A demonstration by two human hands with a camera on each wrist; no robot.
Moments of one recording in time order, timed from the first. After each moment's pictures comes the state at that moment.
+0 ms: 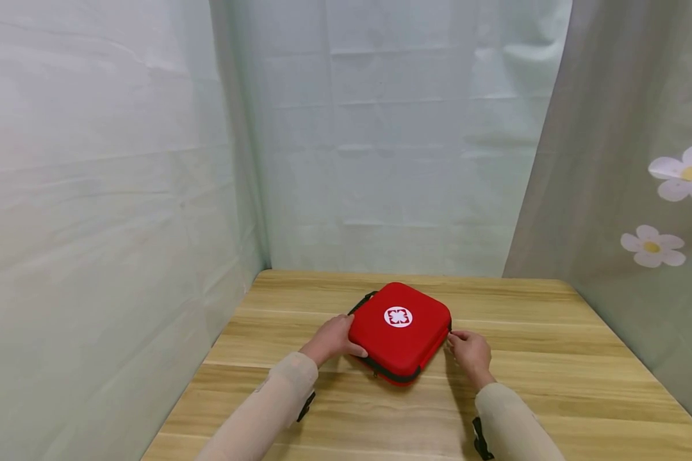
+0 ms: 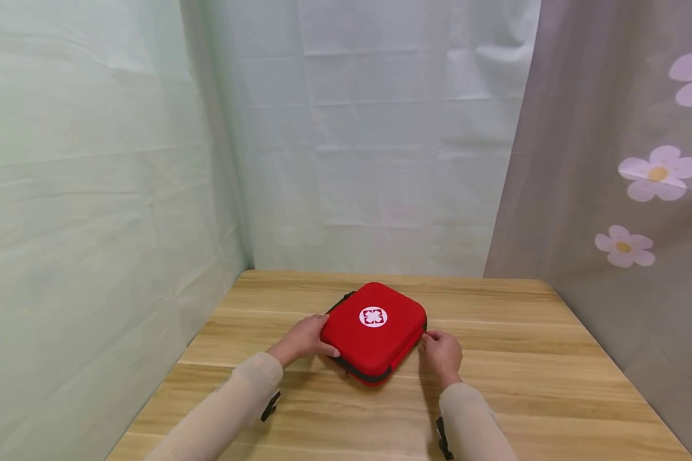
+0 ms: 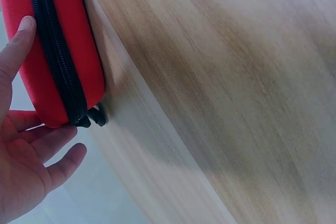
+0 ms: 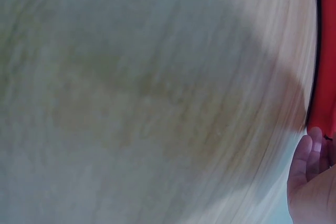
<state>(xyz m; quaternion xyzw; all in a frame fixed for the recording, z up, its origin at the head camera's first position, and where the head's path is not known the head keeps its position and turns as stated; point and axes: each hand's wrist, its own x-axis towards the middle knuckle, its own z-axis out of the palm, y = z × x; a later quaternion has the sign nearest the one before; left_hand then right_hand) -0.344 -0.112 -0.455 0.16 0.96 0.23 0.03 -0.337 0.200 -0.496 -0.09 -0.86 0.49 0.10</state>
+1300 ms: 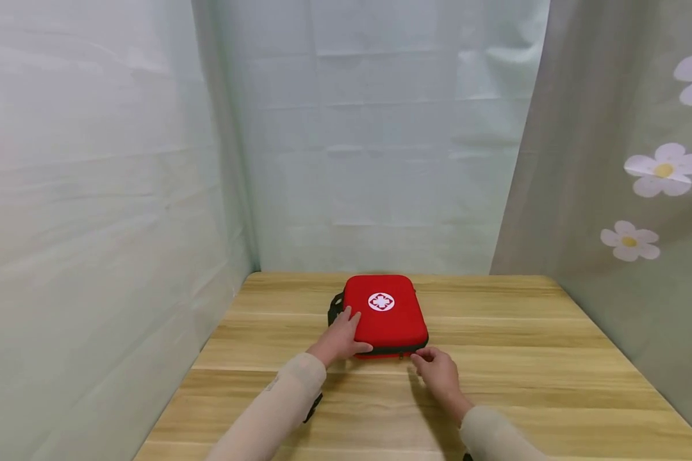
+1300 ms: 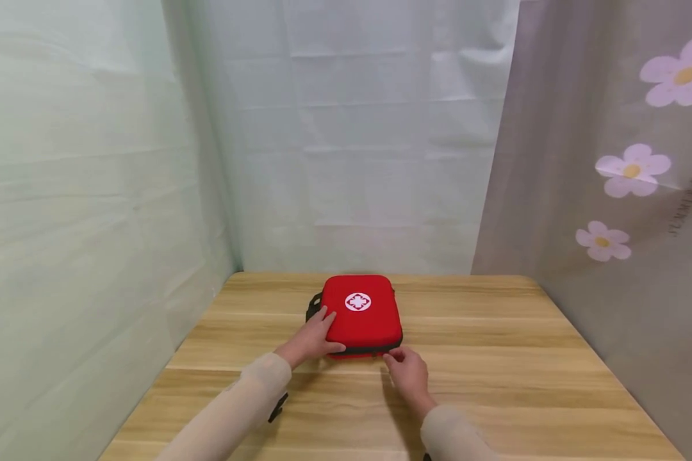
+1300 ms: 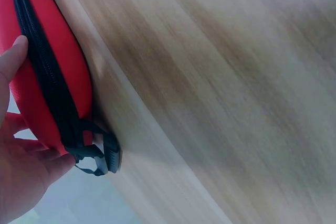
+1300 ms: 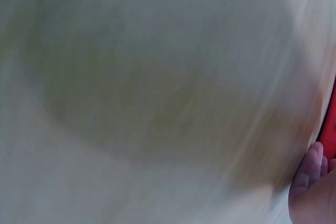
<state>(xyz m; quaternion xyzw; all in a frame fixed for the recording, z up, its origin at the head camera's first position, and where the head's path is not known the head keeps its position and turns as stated) -0.349 -0.090 -0.460 0.14 0.97 0.21 0.04 -0.295 0.144 -0.512 -0.02 -0.84 0.53 0.08</state>
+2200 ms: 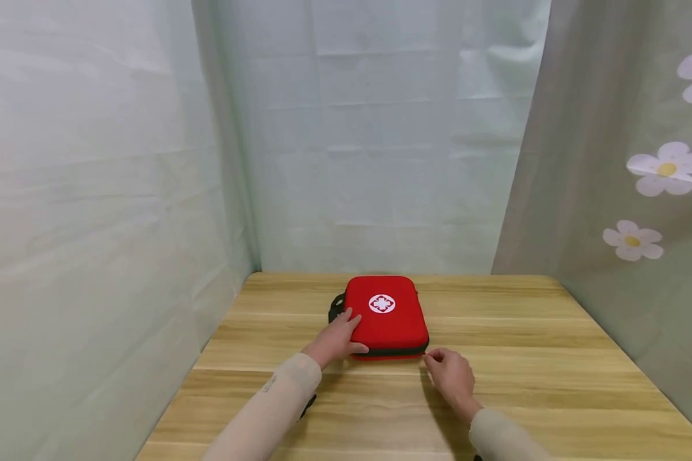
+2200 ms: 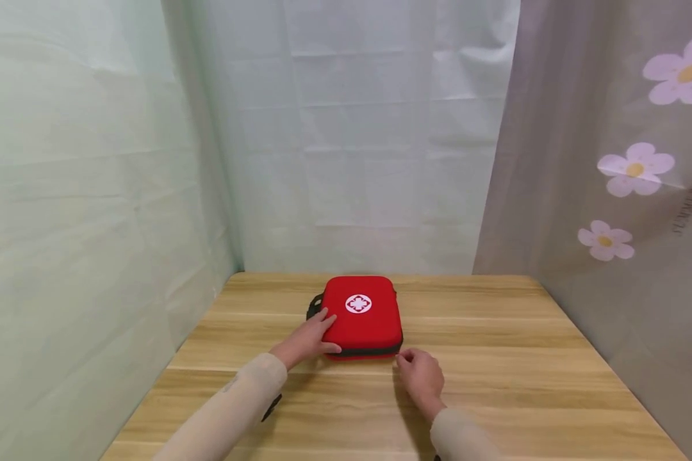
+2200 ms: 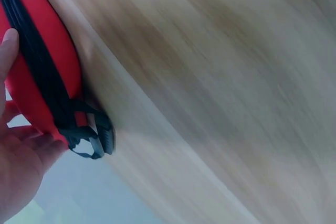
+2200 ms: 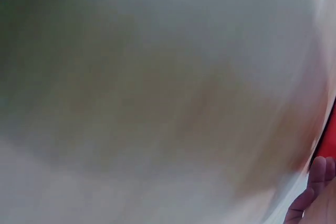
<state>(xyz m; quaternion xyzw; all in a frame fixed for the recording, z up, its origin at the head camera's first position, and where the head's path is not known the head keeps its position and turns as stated) -0.346 -0.107 -0.461 0.18 0.97 0.17 0.03 -0.293 0.156 -0.508 -0.04 -0.91 0.39 0.11</state>
